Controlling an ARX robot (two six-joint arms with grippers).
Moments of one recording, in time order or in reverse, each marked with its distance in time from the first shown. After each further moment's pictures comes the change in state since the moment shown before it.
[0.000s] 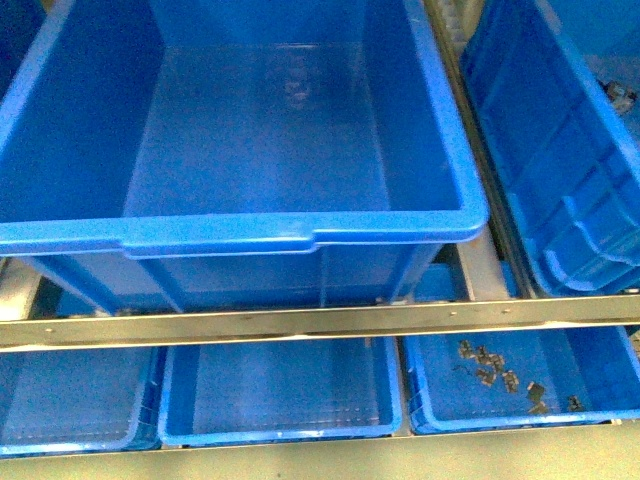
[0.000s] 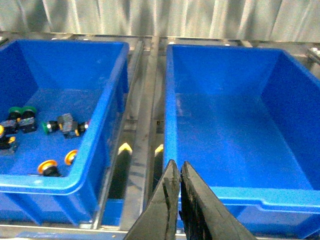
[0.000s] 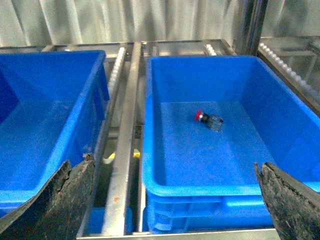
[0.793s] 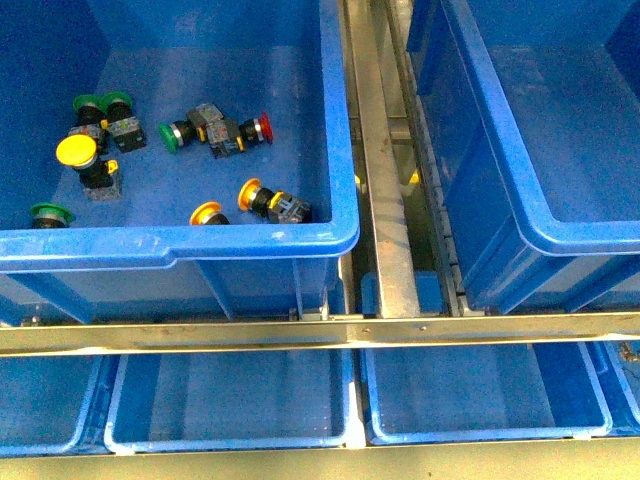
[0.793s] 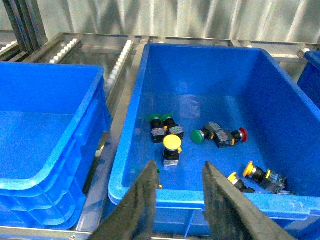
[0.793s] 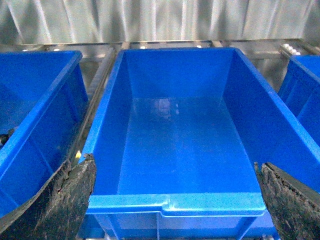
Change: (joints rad) left arm 0.000 0.000 0.000 0.000 -0.003 0.000; right arm -0.002 -0.001 0.000 -0.001 -0.007 0.000
